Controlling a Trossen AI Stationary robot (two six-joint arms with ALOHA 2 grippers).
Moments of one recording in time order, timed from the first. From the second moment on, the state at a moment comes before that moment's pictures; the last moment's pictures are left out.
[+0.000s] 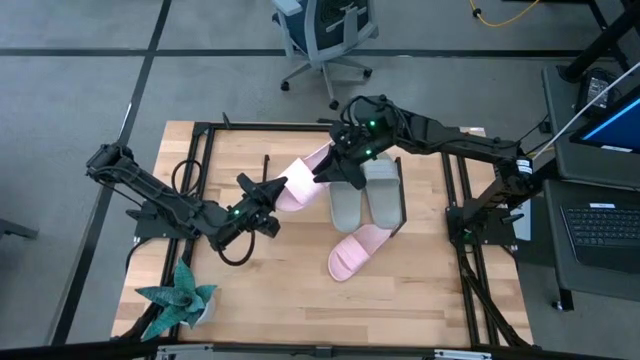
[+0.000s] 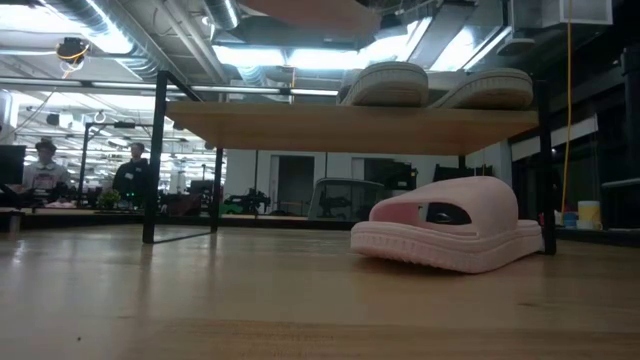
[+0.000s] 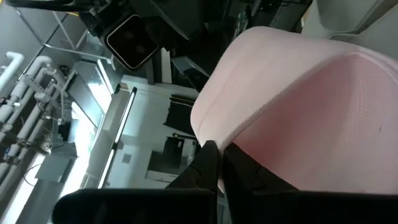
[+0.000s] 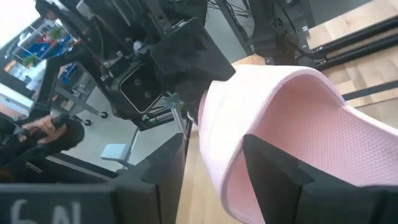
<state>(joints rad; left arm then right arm) -0.46 1.24 0.90 0.43 -1.28 1.41 -0.20 1.64 1.68 -0.44 -0.62 0.42</state>
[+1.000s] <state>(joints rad) -0.48 1.24 0.90 0.44 -1.32 1.39 -0.21 1.63 1.74 -0.60 -0.61 0.30</state>
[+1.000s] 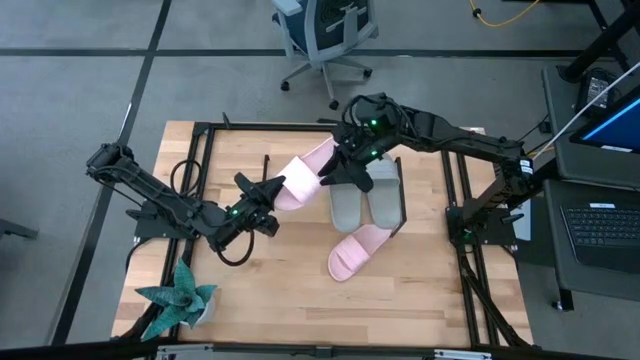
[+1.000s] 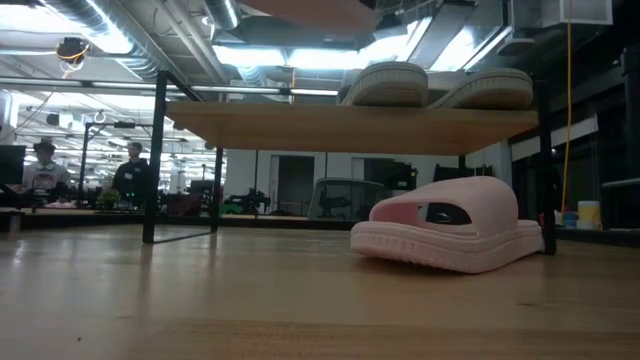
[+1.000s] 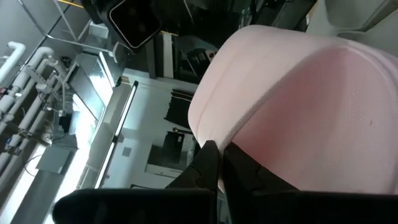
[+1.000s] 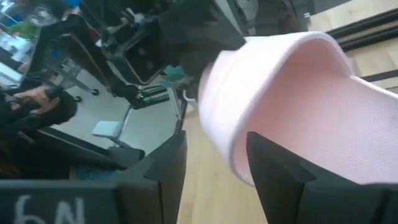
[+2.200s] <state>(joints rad) -0.44 1.24 0.90 0.47 -1.21 1.31 -0.19 1.67 1.75 -0.54 -0.62 0.33</state>
